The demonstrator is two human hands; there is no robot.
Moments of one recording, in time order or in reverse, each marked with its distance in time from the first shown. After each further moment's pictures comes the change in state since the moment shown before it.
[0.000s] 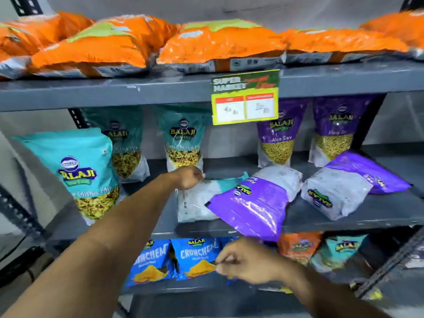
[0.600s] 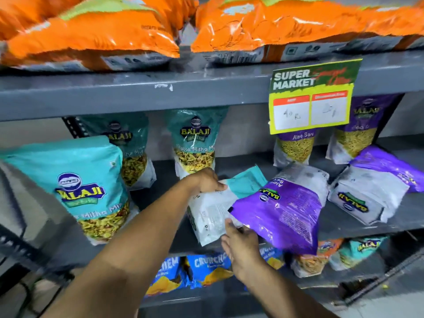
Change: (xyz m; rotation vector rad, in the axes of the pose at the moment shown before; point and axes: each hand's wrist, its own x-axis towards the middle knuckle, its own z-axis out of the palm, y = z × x) left_hand 0.054 -0.026 0.000 -0.123 -0.156 -0.069; right_hand 0.137 -0.033 0.052 1.185 0.803 0.465
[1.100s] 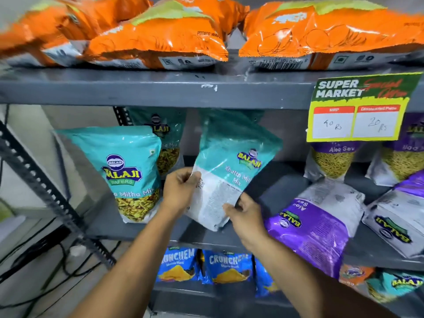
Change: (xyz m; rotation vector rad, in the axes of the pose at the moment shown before) left_hand -0.109 -0.073 0.003 -0.941 0.804 0.139; right_hand 0.023 -0.032 0.041 -0.346 -0.331 -0.363
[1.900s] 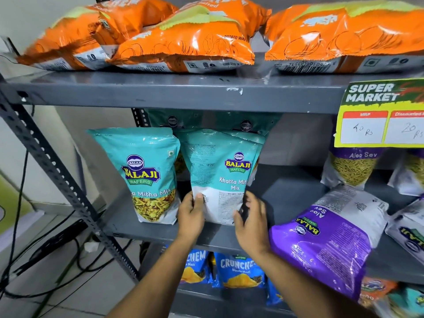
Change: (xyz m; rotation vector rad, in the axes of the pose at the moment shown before) left_hand -0.038 -0.056 -0.006 -0.072 0.158 -0.148; right_hand 0.002 0.034 0.015 -0.459 0.108 -0.364
